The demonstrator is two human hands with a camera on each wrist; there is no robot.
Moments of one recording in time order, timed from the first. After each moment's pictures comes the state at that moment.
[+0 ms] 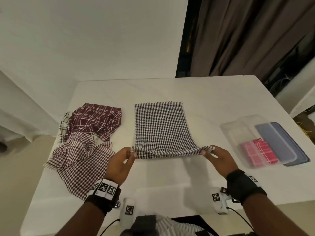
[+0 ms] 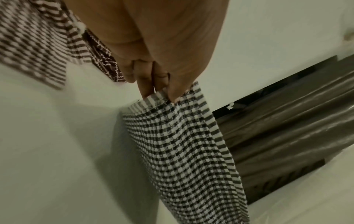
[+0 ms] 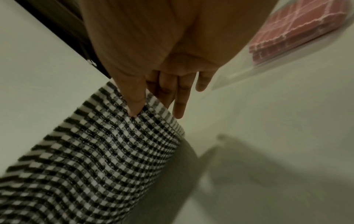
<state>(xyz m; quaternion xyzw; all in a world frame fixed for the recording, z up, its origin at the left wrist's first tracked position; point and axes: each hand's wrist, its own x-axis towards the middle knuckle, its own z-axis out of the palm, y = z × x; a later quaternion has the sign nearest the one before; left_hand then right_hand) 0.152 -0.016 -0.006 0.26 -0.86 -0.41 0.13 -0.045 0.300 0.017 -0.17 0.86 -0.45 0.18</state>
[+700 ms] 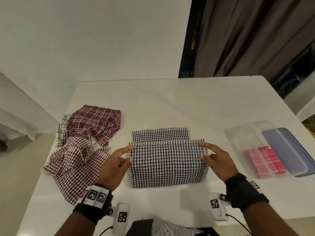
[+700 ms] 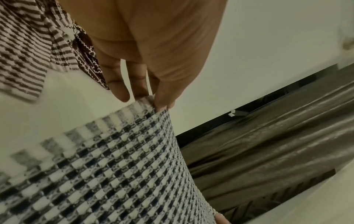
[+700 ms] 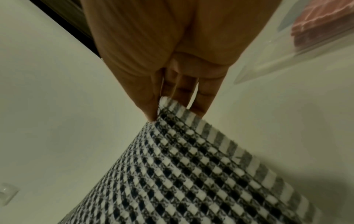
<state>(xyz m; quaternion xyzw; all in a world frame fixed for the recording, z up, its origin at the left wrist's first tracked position) 0.143 -0.031 0.013 0.24 -0.84 -0.48 0.09 -0.069 0.280 0.022 -0.19 0.83 -0.47 0.22</state>
